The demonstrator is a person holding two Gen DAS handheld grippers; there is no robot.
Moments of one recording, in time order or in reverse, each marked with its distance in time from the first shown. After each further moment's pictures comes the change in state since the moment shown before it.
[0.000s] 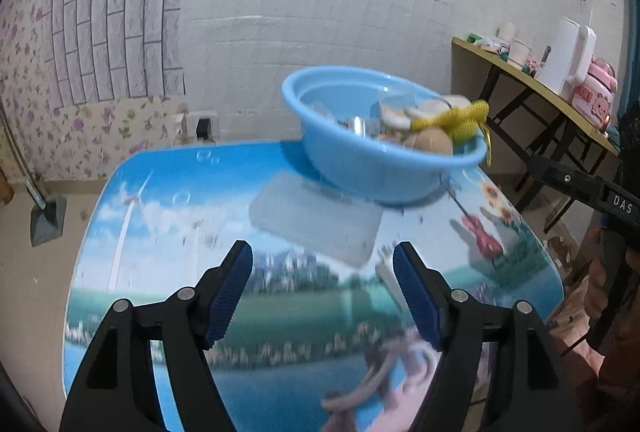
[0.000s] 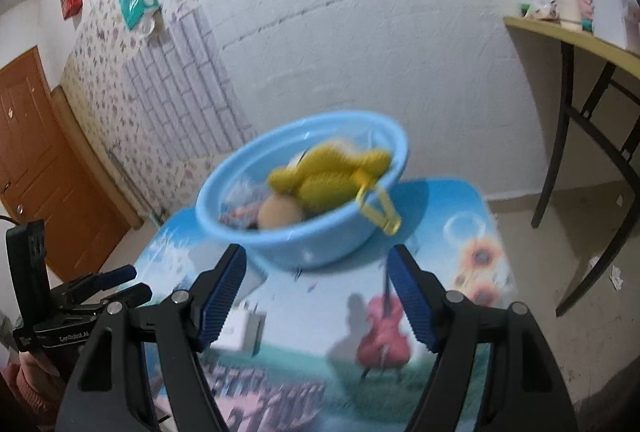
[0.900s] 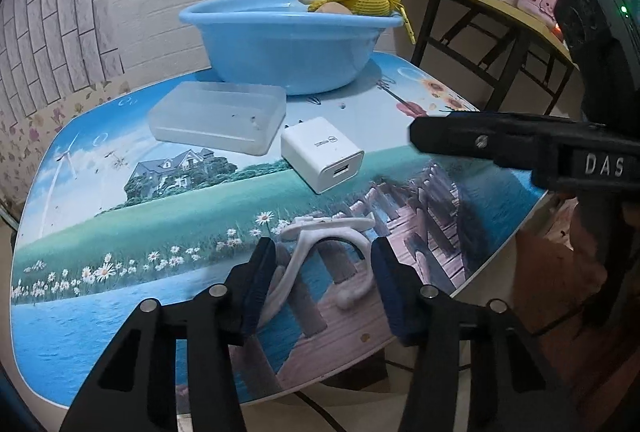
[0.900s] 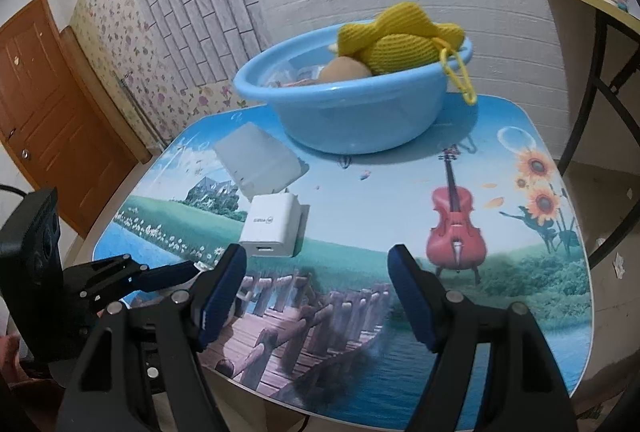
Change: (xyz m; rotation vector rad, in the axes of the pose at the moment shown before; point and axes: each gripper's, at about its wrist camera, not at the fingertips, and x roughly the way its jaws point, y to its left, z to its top) left arm 0.021 -0.059 -0.067 0.189 0.146 -0.107; right arm 0.025 0.041 -0.069 -0.087 0.213 0.027
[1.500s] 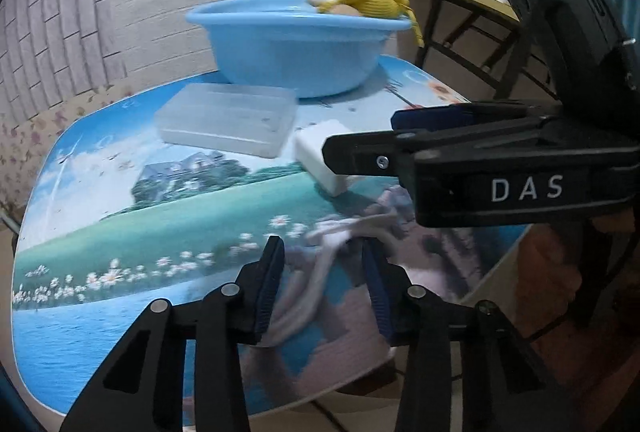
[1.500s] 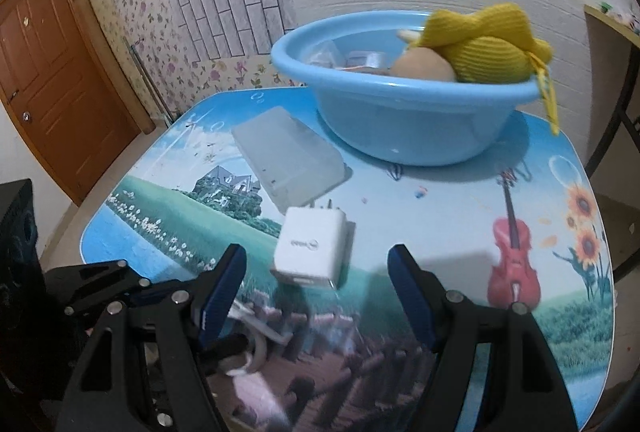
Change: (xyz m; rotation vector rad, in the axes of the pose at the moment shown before) left arm 0.000 0.014 -0.002 -0.010 -0.021 0.008; right arm 0.047 0.038 0.018 -0.109 0.054 -0.009
